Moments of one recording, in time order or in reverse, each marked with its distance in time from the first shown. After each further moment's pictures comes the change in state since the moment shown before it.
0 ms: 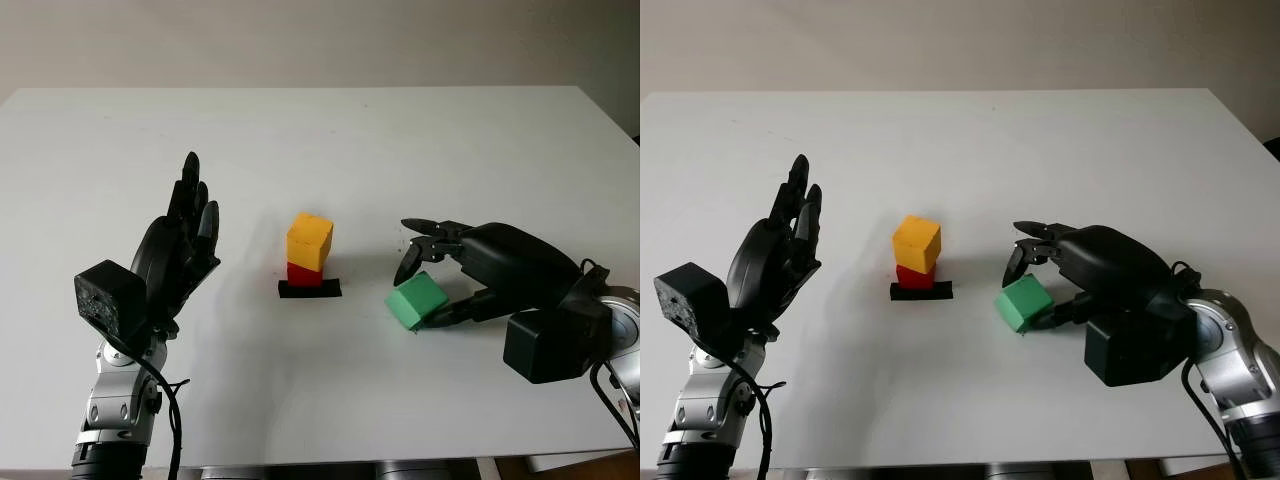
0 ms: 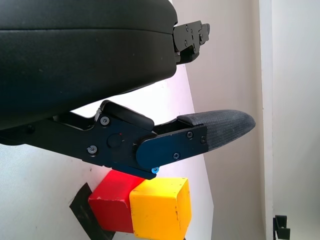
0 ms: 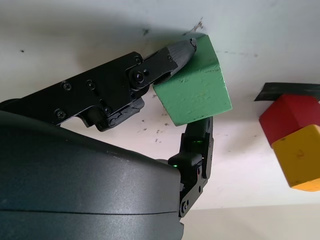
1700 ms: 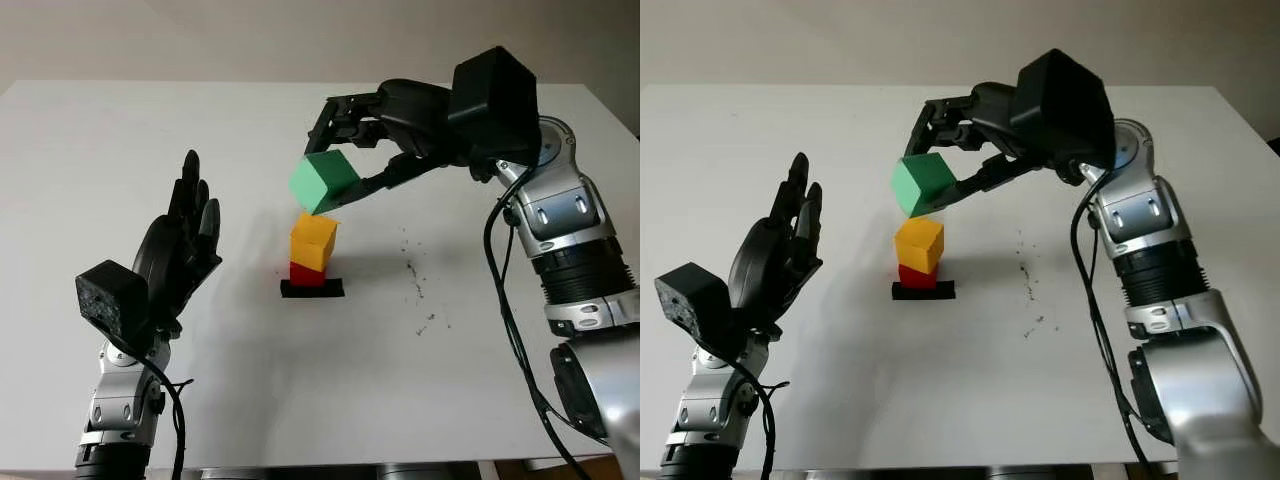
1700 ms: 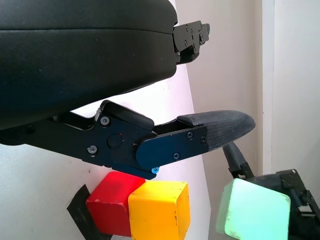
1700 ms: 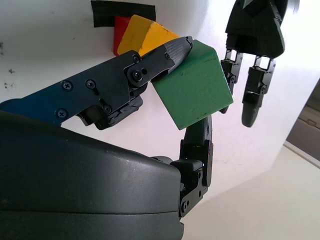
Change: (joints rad) left arm 0.003 -0.015 -0.004 -0.018 -0.001 0.006 0.019; right arm -0.684 0.307 0.107 0.216 0.323 0.621 0.384
